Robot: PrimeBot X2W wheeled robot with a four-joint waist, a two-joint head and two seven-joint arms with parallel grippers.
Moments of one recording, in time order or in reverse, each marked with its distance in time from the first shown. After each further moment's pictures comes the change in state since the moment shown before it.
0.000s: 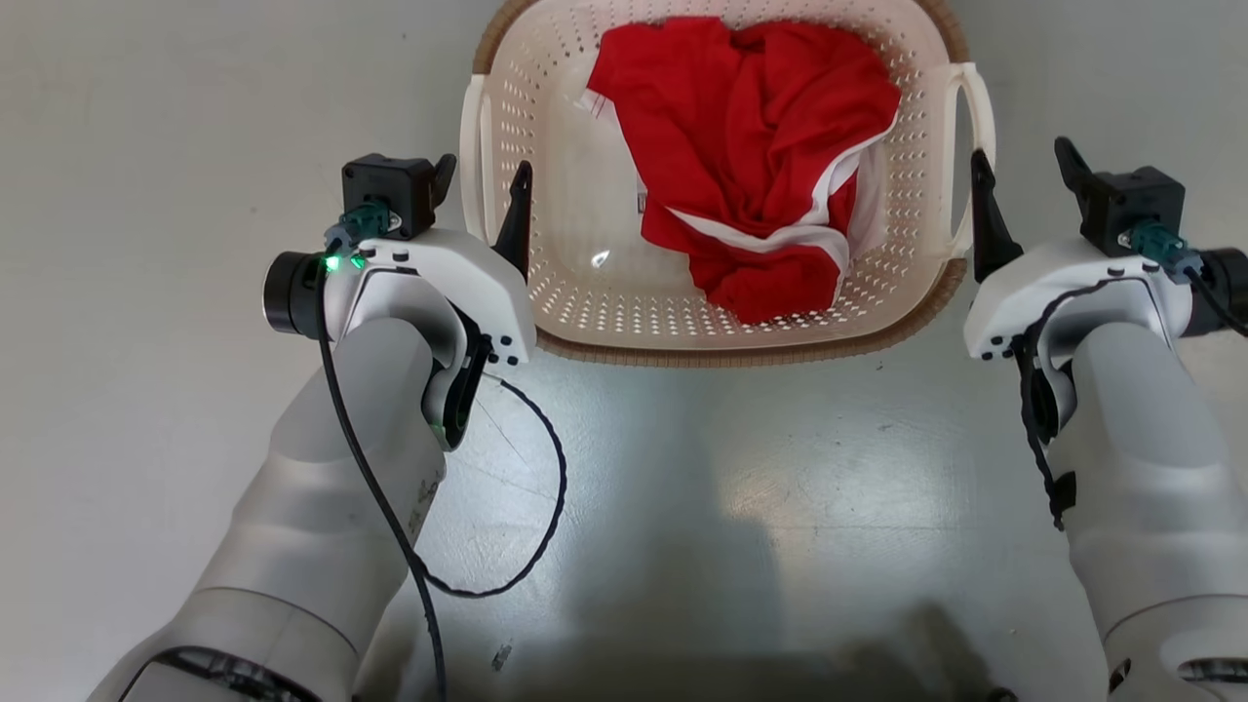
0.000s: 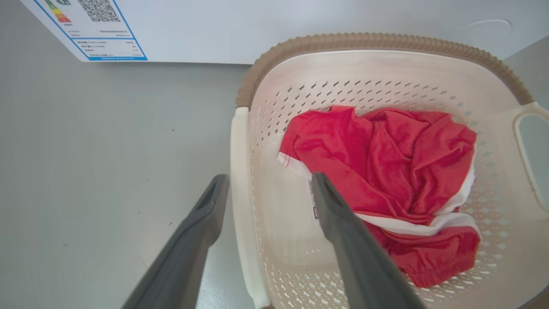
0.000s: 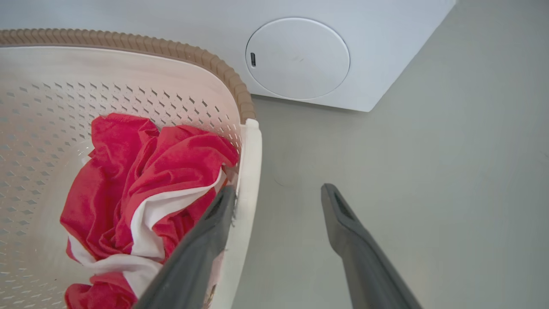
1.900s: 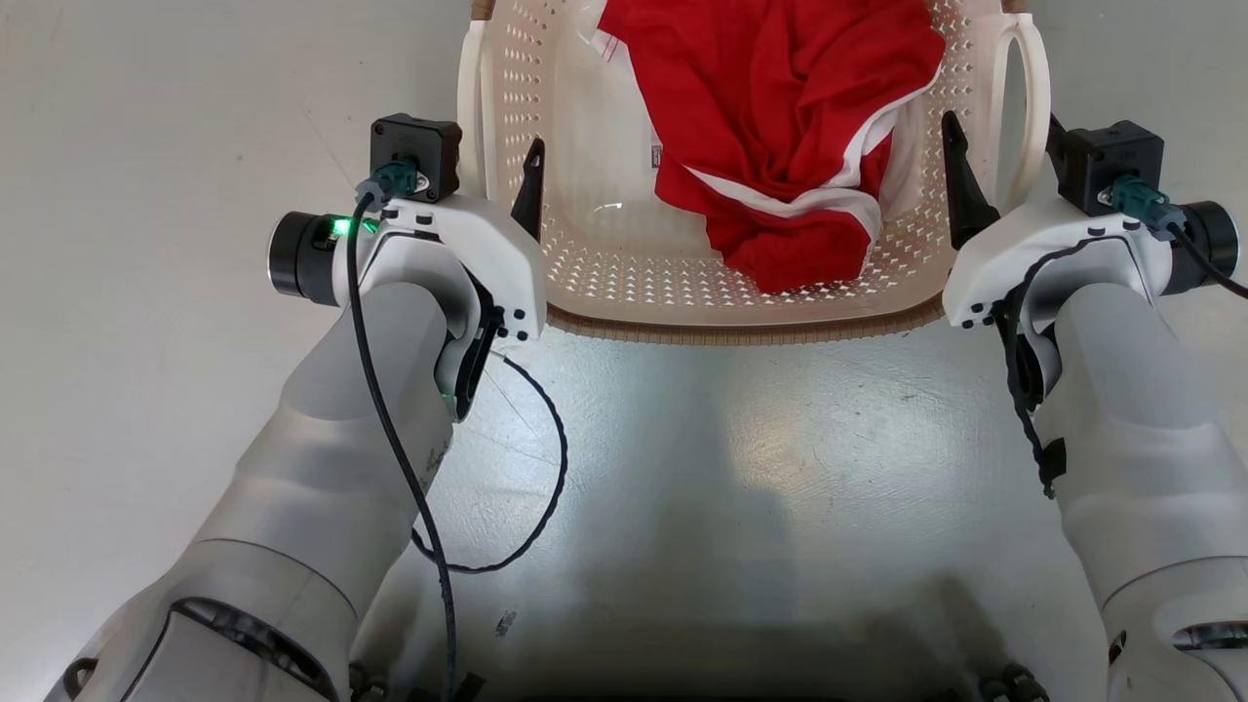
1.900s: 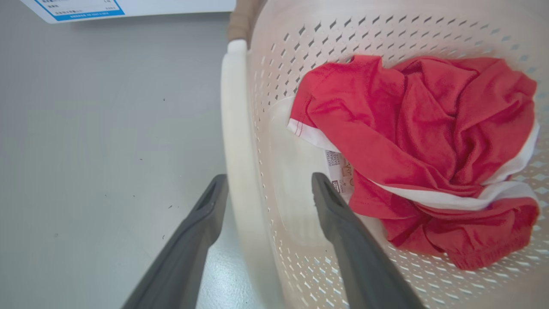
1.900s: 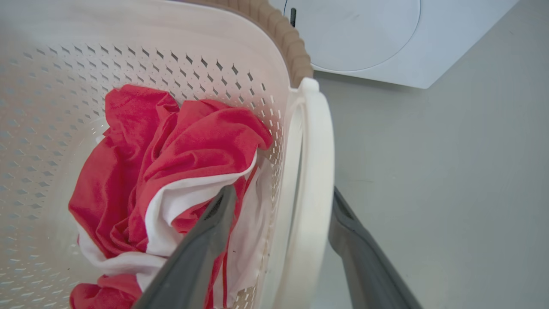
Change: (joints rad) left arm -0.113 -0.001 -0.221 0.101 -0.150 0.034 0.000; right arm -0.081 -0.007 0.106 0.063 0.071 0.000 -0.002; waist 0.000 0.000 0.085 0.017
